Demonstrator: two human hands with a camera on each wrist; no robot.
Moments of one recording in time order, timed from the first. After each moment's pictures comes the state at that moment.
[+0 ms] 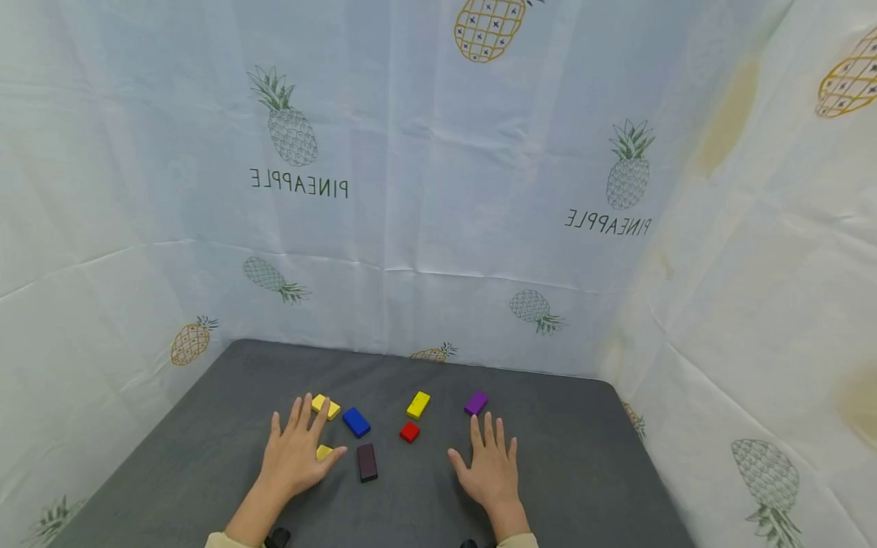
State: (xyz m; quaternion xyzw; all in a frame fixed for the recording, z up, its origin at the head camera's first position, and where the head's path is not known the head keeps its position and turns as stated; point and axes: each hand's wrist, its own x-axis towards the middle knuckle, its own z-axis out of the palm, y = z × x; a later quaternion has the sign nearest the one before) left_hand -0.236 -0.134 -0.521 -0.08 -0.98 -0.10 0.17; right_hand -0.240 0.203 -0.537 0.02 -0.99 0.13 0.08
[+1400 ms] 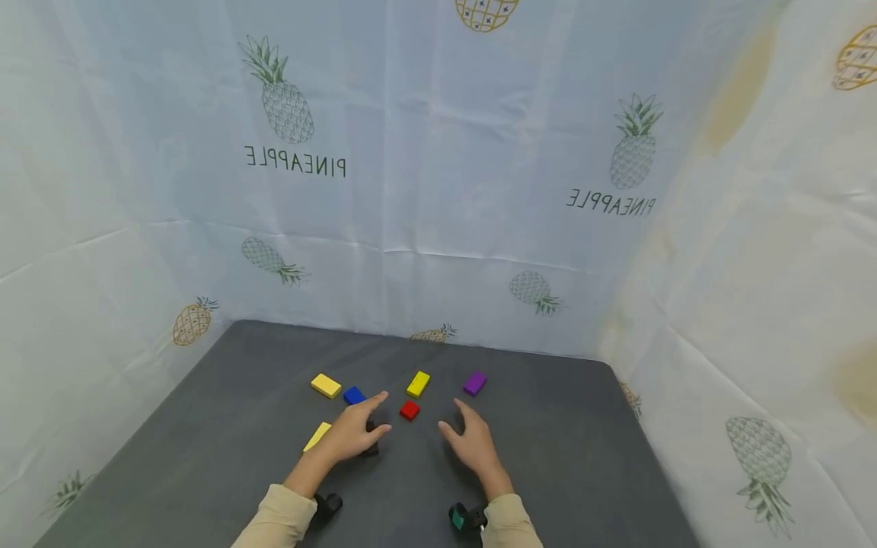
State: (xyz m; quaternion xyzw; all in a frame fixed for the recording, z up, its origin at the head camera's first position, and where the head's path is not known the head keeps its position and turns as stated) left_hand -0.263 -0.073 -0.529 -0.25 -0.91 -0.33 0.04; right_hand -0.261 0.194 -0.552 0.09 -0.92 0.38 0.08
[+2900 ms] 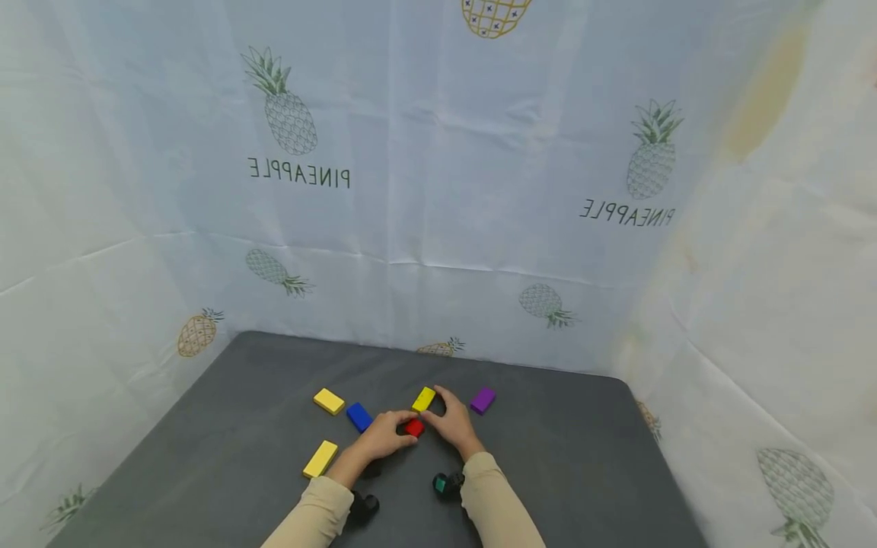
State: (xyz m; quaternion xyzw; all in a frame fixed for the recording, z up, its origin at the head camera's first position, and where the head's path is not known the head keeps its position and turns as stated) left_hand -0.316 -0.029 -0.553 -0.21 -0.90 -0.39 -0.06; right_hand -0.355 0.157 -0.577 0.13 -0.89 0.43 0.03
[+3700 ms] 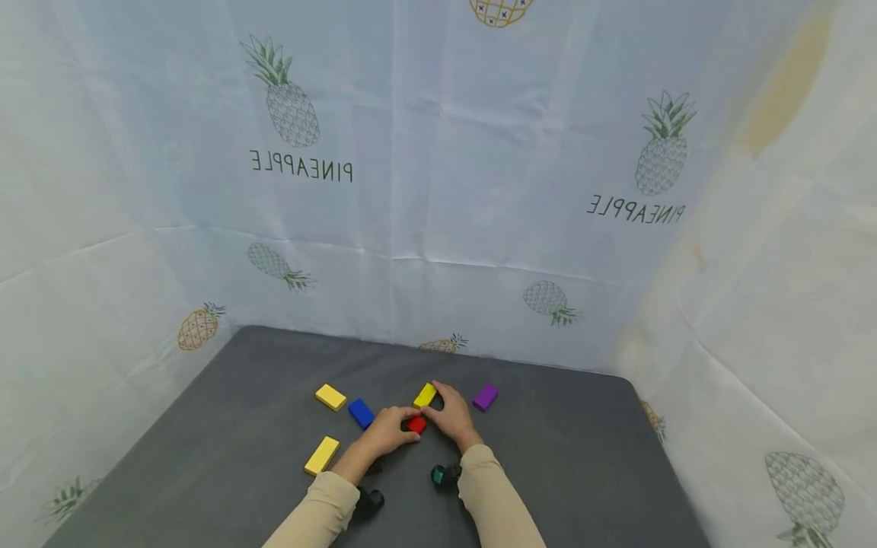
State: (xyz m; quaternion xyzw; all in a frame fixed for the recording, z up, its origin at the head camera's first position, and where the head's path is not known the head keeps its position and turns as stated) left_hand -0.318 -0.022 -0.552 -0.17 -0.91 -0.37 -0.04; right_hand -0.366 0.154 -0.578 0.16 -0.91 0.39 0.03
